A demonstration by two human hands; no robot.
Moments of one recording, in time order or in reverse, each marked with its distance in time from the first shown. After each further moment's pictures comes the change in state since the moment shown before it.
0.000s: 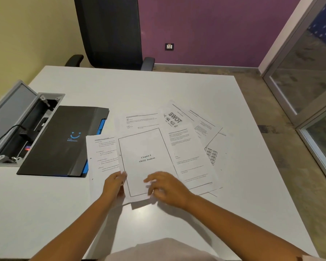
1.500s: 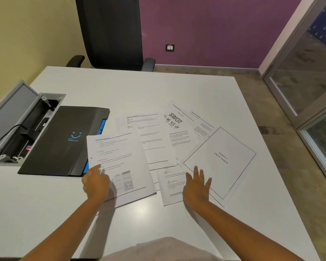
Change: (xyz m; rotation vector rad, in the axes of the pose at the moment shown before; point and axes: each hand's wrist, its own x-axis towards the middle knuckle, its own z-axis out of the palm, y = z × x) left_hand 0.022 0.003 -0.029 0.617 0.522 0.231; right_hand -0.037 0.044 0.001 -0.513 -0.092 0.967
